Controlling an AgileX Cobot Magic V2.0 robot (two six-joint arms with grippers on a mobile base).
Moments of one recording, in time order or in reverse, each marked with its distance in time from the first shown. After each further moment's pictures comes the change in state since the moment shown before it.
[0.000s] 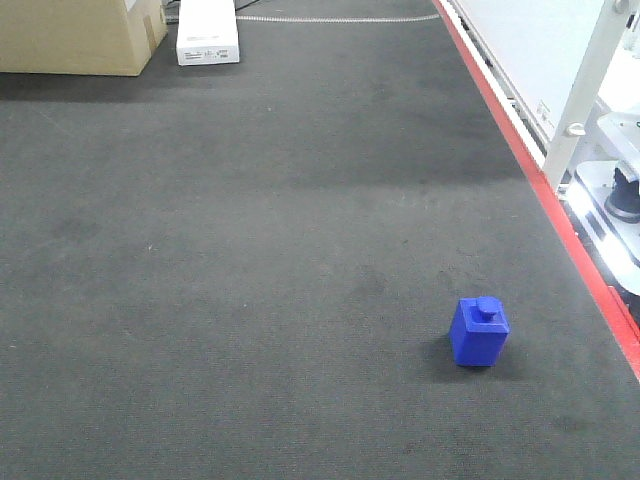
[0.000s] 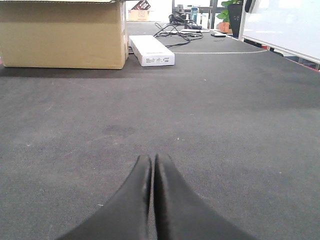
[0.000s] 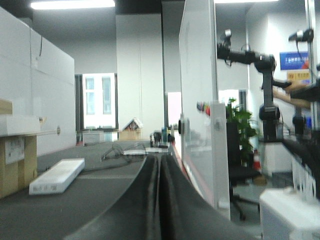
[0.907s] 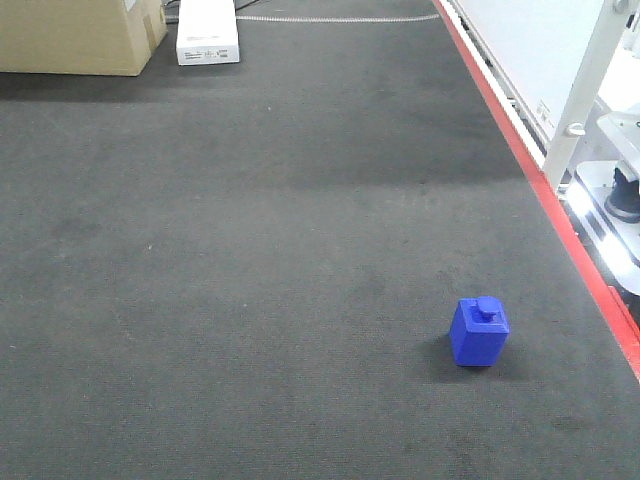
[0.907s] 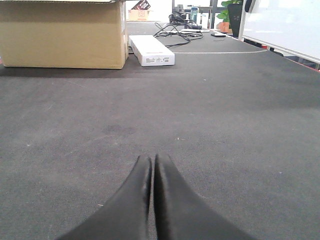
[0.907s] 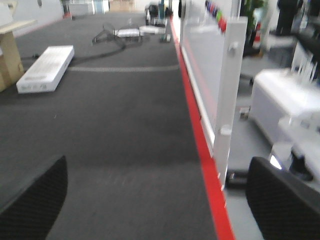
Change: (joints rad) left arm 0.000 0.000 0.000 0.000 0.000 0.000; right arm 0.000 0.772 -0.713 0.008 0.490 0.000
